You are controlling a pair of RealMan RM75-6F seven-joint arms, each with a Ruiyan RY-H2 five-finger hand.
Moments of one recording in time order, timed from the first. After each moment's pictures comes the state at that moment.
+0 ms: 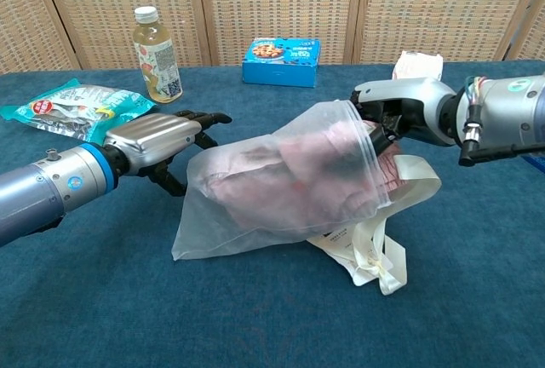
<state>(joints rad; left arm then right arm) -0.78 -1.79 -0.11 -1.06 1.39 0.93 0.15 0.88 -1.39 0.22 -1.78 -0.70 0.79 0.03</state>
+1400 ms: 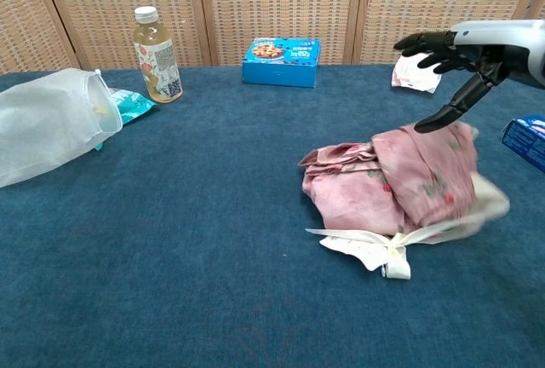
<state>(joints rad) -0.52 -1.31 -0.12 -0.92 1.30 0.99 -0.27 0.73 -1.26 0.22 -1.70 -0.96 0.90 0.09</state>
